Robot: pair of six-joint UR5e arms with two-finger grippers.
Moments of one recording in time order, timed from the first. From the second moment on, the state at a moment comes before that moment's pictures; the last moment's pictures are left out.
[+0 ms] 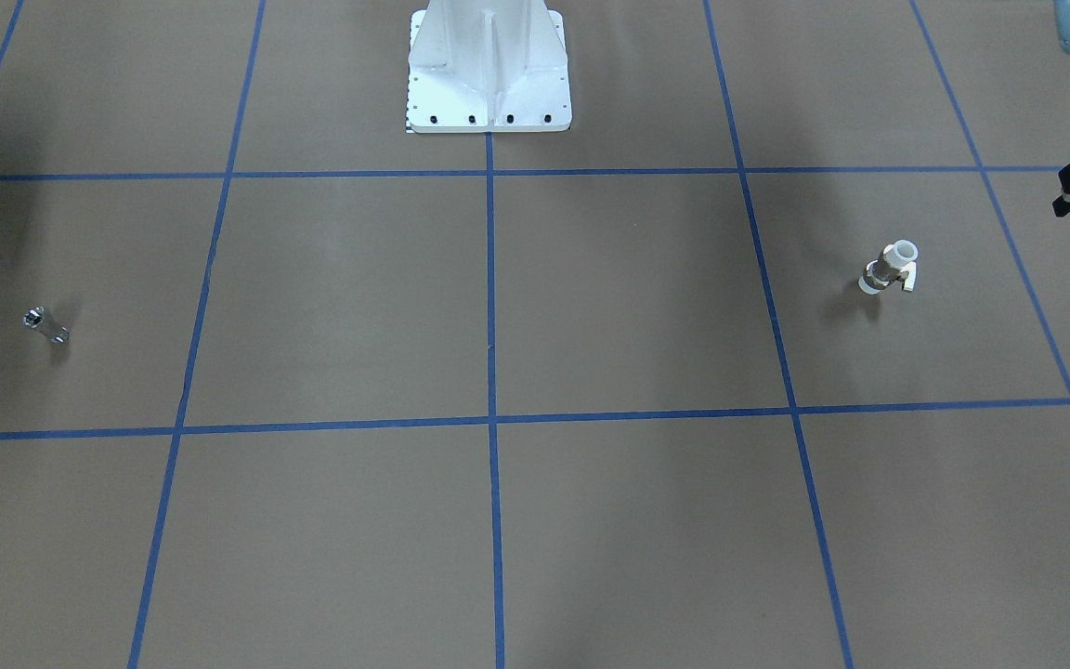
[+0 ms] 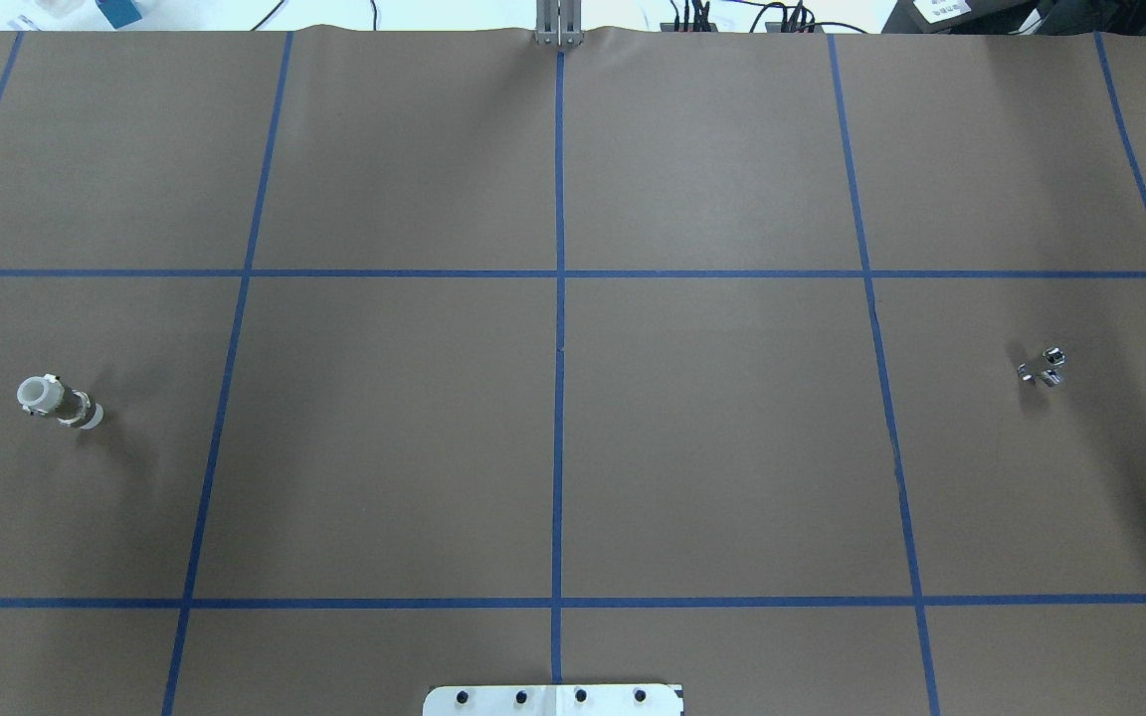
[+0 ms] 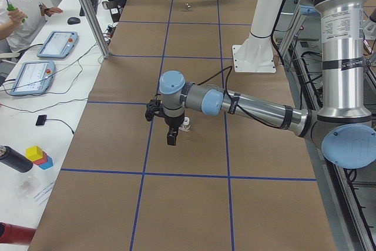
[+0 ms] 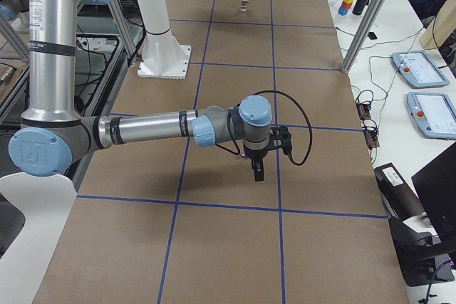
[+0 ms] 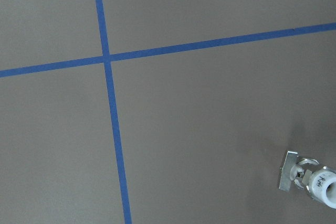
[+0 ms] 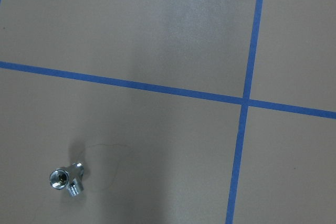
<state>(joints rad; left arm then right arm) -1.36 -1.48 -1.87 -1.58 -2.33 -0.17 1.45 -1.66 1.80 -1.45 2.34 0.12</state>
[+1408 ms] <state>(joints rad) -1.38 -1.48 -1.90 -1.56 -2.35 -0.16 1.46 -1.69 1.77 -1.44 2.39 0.13</state>
